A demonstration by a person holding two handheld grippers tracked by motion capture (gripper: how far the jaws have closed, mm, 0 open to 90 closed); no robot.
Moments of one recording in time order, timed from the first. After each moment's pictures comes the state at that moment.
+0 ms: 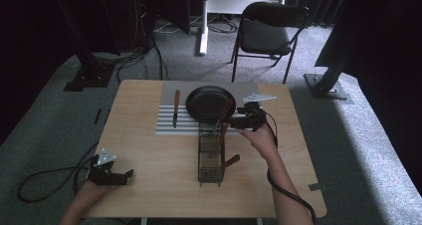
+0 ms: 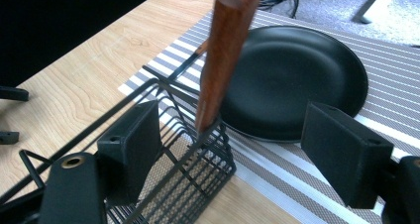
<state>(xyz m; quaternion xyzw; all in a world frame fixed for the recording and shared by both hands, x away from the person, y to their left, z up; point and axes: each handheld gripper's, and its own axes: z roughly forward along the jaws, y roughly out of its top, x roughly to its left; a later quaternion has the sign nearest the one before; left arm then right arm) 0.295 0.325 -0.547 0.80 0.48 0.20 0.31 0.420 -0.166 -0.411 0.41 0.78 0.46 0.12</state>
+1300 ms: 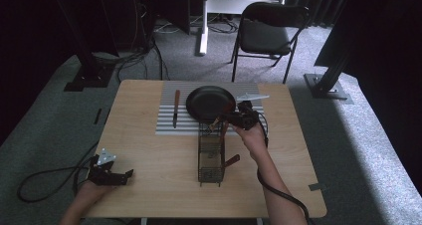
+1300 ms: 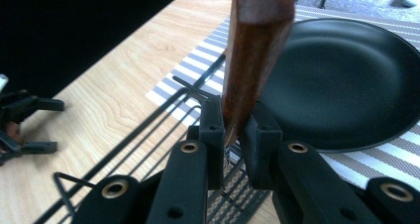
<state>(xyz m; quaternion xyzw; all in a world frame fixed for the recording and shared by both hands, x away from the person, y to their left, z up) 0.295 0.325 -0.547 0.80 0.48 0.20 0.31 0.427 -0.149 -0.417 0.41 0.77 0.48 0.06</state>
